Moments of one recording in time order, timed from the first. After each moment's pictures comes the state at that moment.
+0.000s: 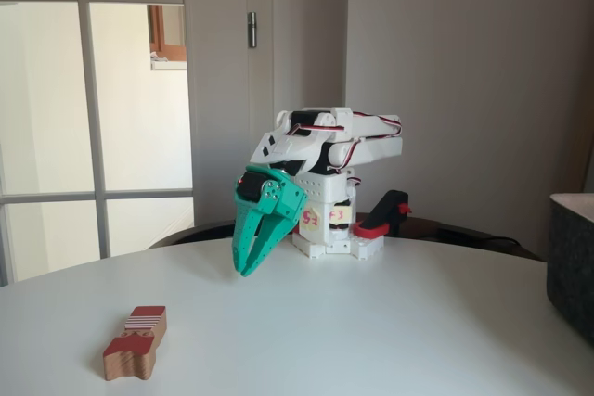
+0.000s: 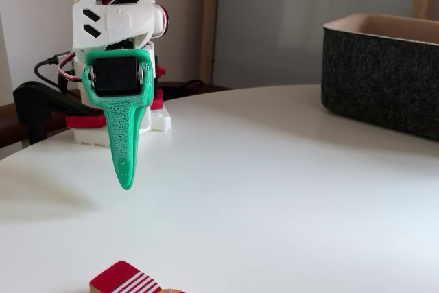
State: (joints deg) arm 47.5 184.9 179.5 53.9 84.2
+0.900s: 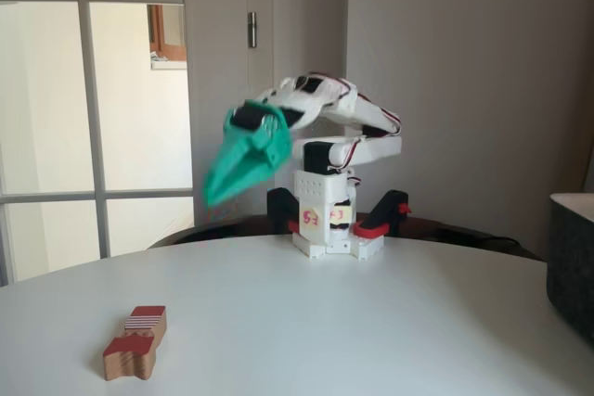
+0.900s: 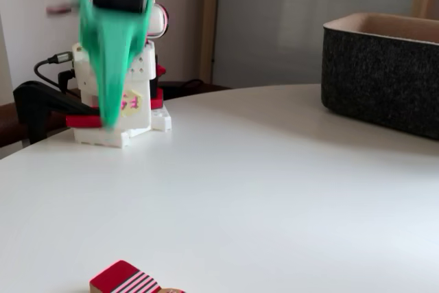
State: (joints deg) arm 45.4 182.3 159.9 42.5 99.7
